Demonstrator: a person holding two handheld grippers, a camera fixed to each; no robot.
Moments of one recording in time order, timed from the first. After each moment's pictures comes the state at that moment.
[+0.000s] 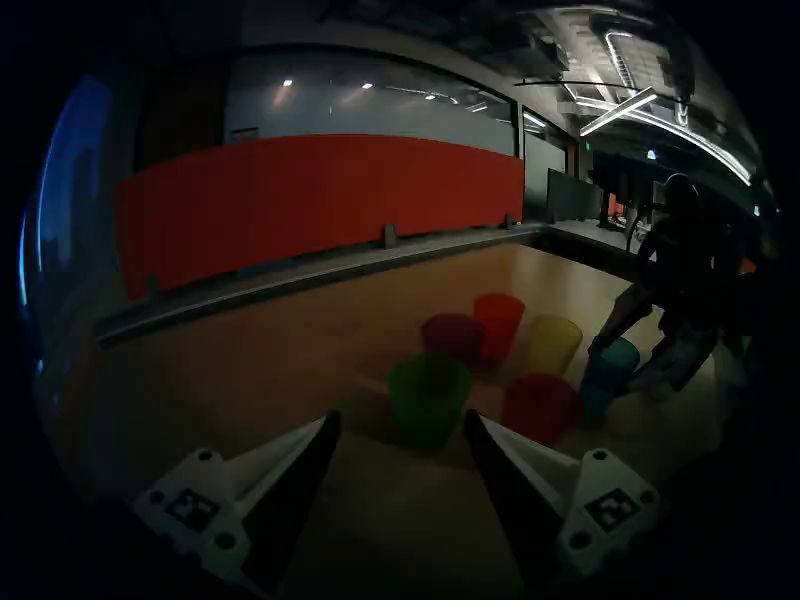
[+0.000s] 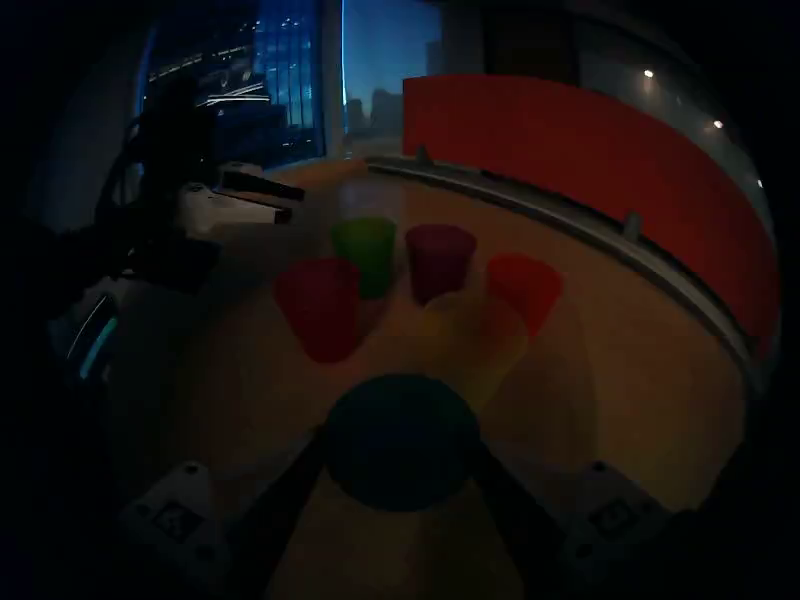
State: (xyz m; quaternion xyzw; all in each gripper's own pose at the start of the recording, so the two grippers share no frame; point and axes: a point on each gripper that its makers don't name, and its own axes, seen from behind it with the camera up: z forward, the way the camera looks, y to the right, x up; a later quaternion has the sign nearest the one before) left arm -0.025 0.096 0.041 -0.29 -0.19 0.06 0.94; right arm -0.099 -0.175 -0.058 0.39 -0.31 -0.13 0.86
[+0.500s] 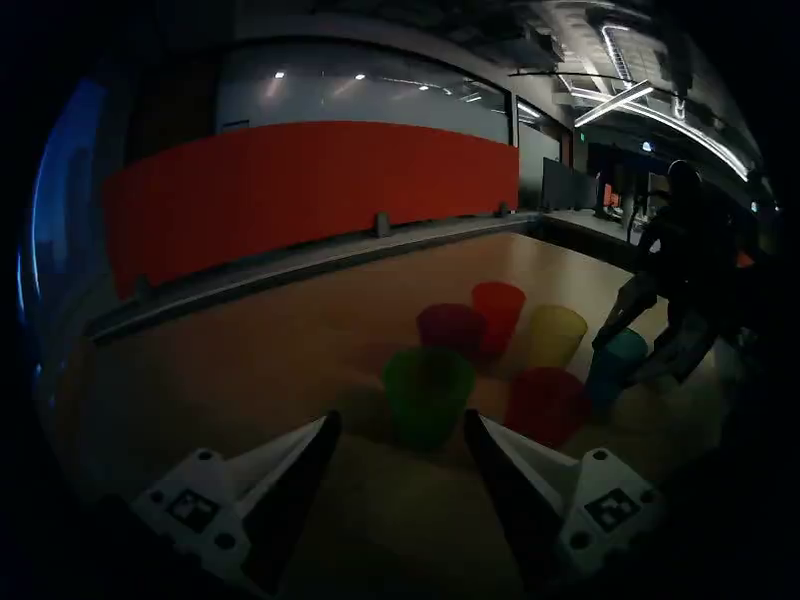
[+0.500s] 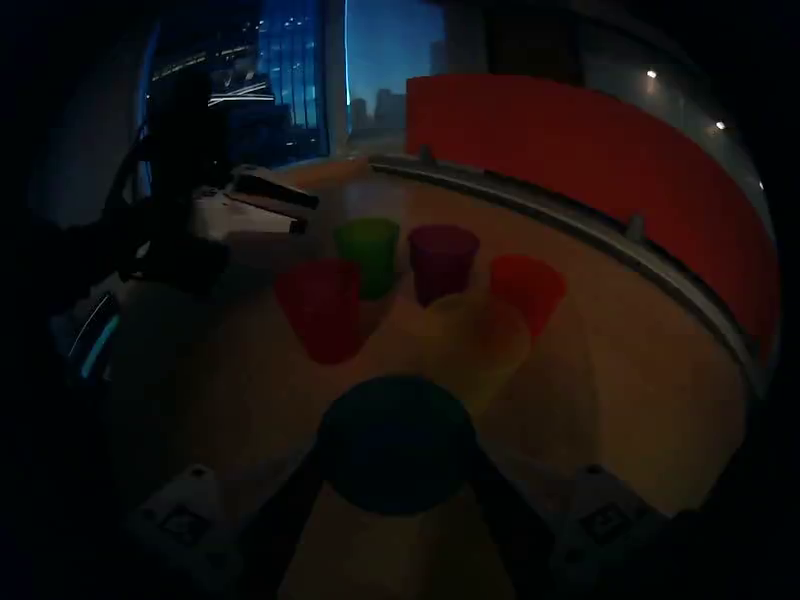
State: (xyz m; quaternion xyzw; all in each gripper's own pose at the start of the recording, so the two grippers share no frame) left arm -0.039 0.108 0.050 -0.30 -0.20 0.07 0.93; right arm -0.096 -0.177 -0.058 0.40 -0.31 -0.13 0.85
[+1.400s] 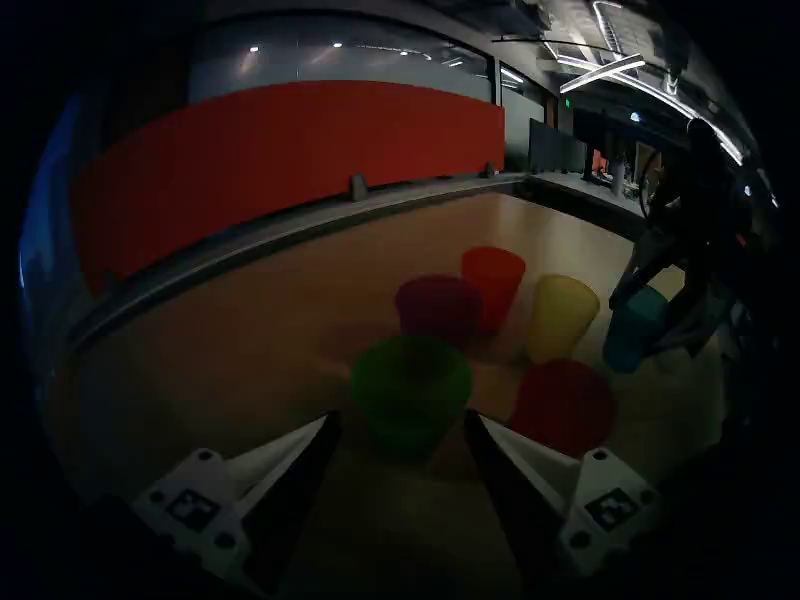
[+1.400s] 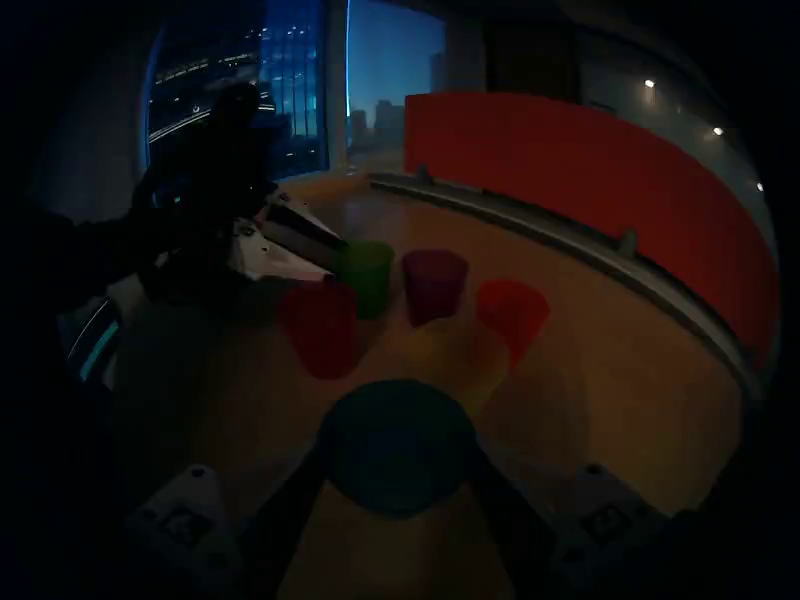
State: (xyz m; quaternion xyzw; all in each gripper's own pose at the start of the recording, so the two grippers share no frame) left arm -0.070 0.143 0.072 -0.33 -0.26 0.10 0.90; right arm -0.074 -0.171 -0.054 0.40 -0.29 -0.13 0.86
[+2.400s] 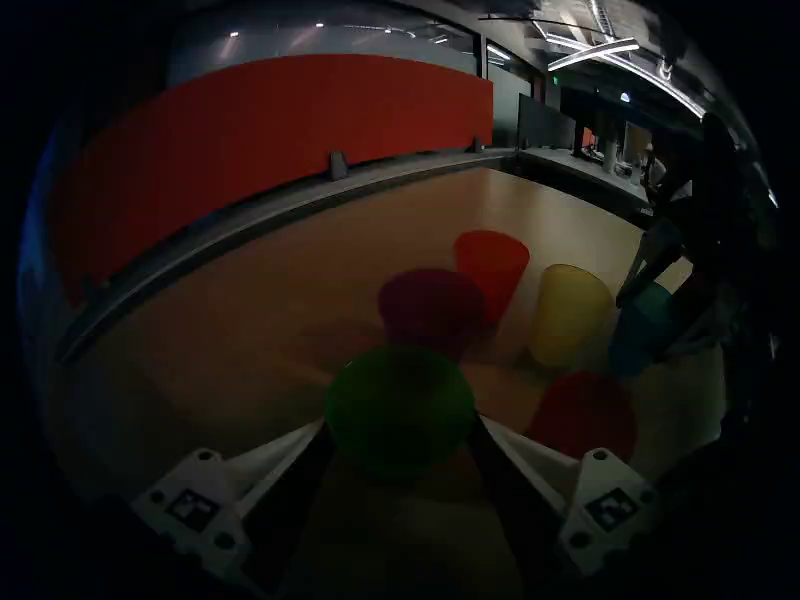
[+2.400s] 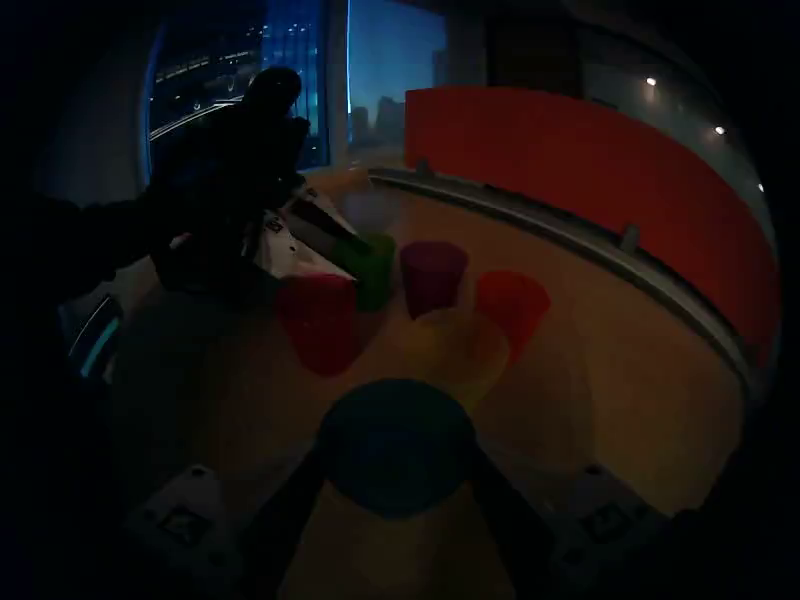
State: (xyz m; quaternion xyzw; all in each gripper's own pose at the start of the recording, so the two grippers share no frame) left arm -0.085 0.170 0.091 -0.35 -0.29 0.13 0.88; right arm -0.083 -0.167 -0.052 0.40 -0.29 -0.13 0.86
